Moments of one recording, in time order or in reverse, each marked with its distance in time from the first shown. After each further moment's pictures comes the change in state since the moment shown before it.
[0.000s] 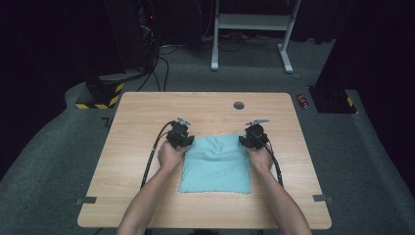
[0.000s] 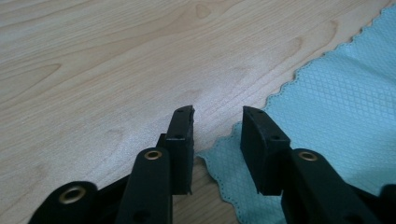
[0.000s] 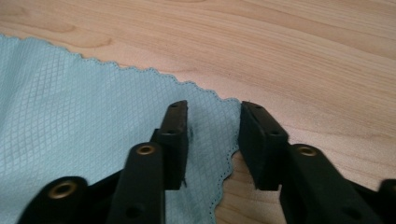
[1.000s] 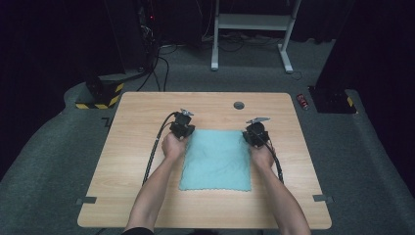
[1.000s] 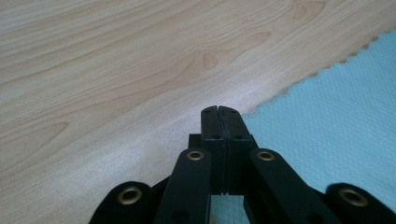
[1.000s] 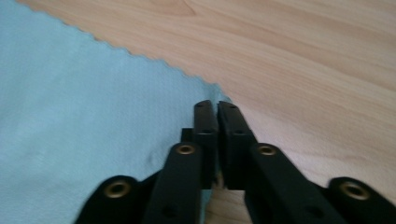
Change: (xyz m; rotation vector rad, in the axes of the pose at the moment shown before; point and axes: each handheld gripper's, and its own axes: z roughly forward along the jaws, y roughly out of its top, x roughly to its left) left arm 0.011 0.033 0.014 -0.011 0.025 -0.002; right arm -0.009 0.005 0.003 -0.028 -0.027 -0.050
